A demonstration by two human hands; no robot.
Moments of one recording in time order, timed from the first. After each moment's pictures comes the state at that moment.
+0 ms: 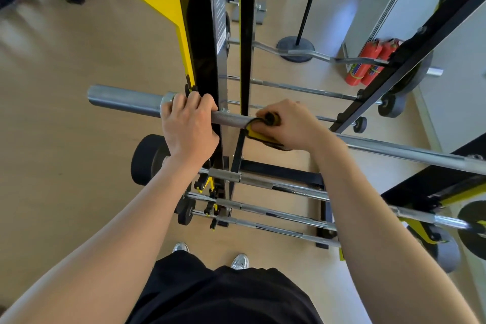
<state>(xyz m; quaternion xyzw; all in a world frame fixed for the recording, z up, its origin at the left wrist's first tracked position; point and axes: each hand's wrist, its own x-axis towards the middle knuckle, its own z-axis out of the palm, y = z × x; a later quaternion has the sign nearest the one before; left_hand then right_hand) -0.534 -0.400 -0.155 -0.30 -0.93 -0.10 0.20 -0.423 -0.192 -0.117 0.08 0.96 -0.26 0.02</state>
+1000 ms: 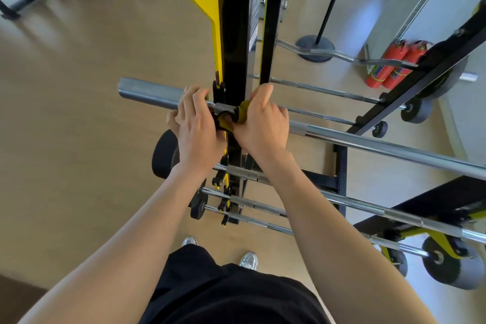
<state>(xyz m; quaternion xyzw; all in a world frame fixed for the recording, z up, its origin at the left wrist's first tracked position) -0.534 -0.431 -0.171 -0.24 -0.92 -0.27 0.17 -0.489 -0.305 -0.162 0.24 0.93 -0.16 -0.24</state>
